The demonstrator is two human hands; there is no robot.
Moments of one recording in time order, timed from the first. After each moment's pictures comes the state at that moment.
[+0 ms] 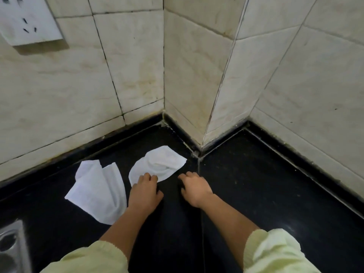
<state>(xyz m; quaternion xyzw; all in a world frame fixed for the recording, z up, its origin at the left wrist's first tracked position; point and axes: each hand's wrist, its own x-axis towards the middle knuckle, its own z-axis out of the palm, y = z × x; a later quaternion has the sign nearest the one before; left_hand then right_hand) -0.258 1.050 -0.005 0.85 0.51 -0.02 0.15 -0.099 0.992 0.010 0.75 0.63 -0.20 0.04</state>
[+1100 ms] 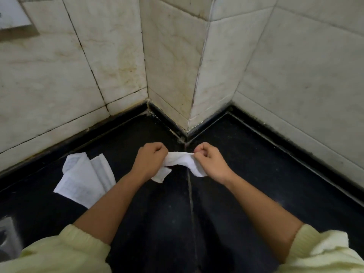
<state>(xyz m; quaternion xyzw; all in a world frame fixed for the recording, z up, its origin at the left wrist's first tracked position) -0.223 1.047 0.077 0.76 0.44 0.18 0.45 -0.058 0.945 0.068 0.74 0.39 -0.35 -0.41</state>
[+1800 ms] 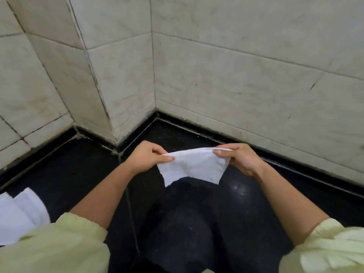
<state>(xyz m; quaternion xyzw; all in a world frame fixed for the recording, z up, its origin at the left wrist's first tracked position) -0.095 0.906 0.140 0.84 0.25 0.04 0.48 0.095 0.679 0.129 0.70 0.16 -0.36 -0.60</state>
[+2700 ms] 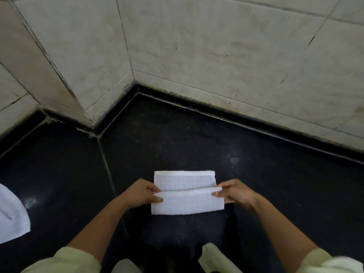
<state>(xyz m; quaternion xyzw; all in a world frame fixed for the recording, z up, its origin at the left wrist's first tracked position) -0.128 0.854 0.001 0.77 0.30 -0.22 0.52 0.047 0.577 -0.002 0.73 0.04 -0.51 -0.45</state>
